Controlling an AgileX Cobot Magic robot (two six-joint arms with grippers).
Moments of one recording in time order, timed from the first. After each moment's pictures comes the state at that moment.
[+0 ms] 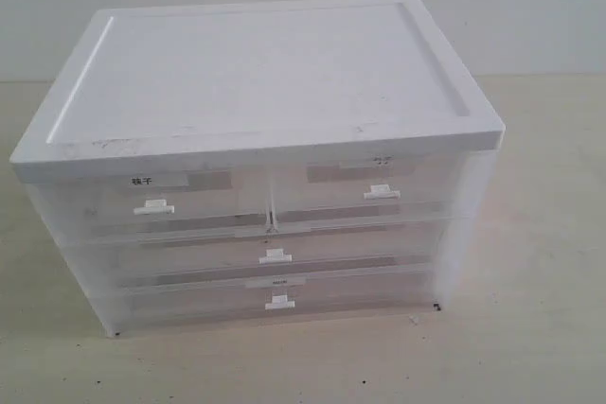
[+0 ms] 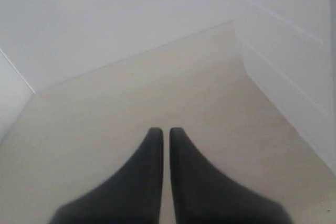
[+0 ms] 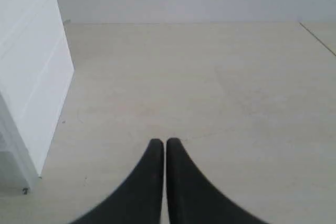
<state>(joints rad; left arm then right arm) -0.01 0.00 0.00 0.24 0.31 0.10 0.01 0.00 0.00 0.00 0.34 -0.01</state>
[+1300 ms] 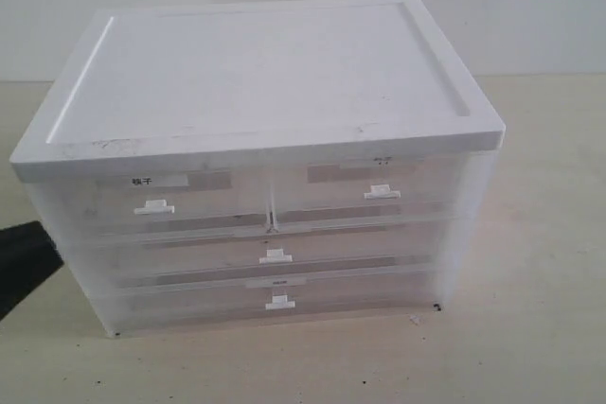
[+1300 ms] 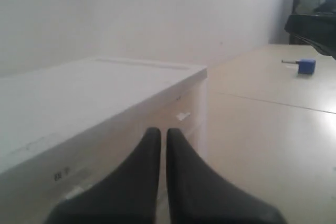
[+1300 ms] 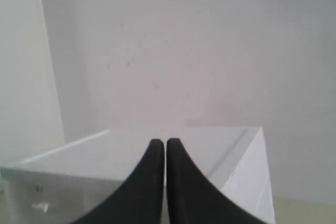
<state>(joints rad) -0.01 0.49 -0.07 1.24 -0.95 -1.04 0.01 0.17 0.00 -0.93 -0.70 1.11</state>
